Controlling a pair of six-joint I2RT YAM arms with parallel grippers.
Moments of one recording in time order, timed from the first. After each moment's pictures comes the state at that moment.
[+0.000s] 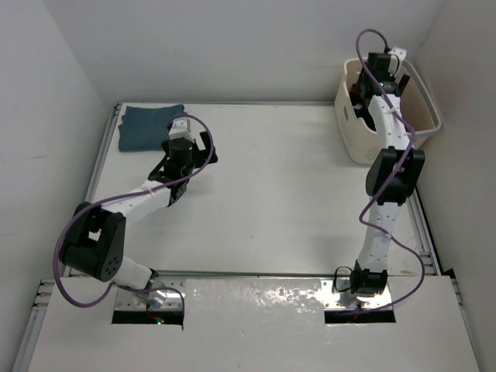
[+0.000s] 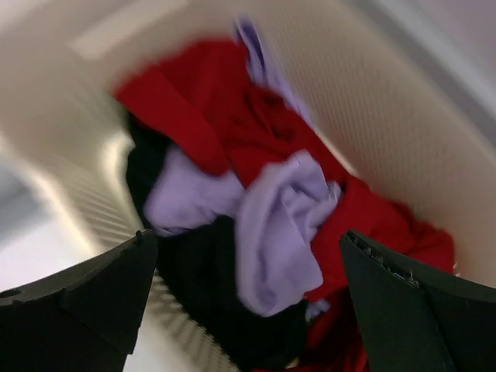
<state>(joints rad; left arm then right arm) -0.35 1.45 0.79 0.30 -0.28 -0.41 -0.08 2.24 2.23 -0.50 0.55 0.20</state>
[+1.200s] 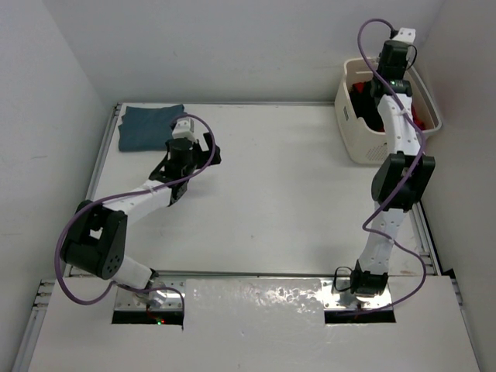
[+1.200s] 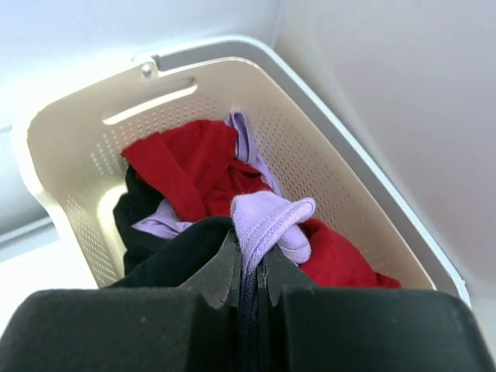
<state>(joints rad) -0.35 1.46 0.79 0.32 -0.19 -0.41 -0.13 2.16 2.15 -0.32 0.47 -0.05</state>
